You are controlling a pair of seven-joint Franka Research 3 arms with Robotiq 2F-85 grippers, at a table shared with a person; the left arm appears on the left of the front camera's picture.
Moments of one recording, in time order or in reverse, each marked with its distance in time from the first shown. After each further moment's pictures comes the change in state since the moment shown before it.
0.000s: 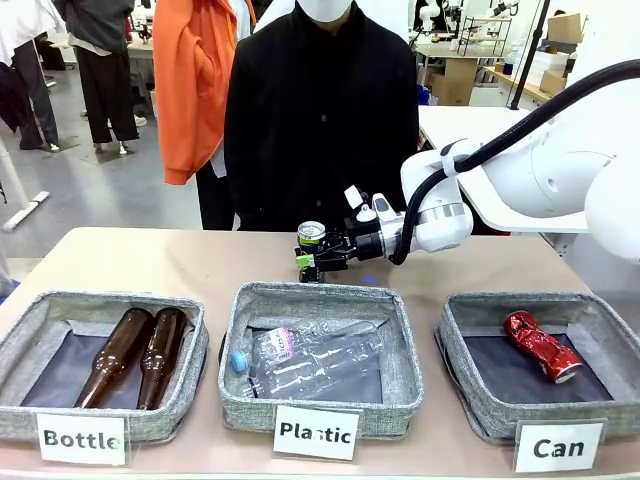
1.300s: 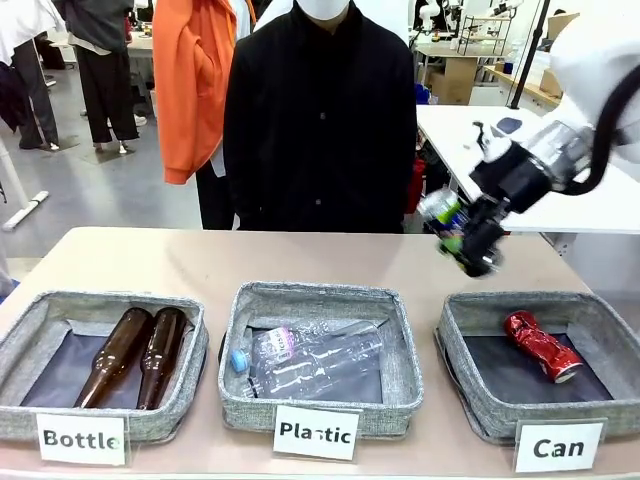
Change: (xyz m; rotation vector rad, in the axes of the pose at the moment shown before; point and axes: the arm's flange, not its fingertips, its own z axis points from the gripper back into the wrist) left arm -0.001 0.000 0.000 0.000 -0.002 0.001; right arm 0.153 0.227 0.198 -0.021 0.660 -0.228
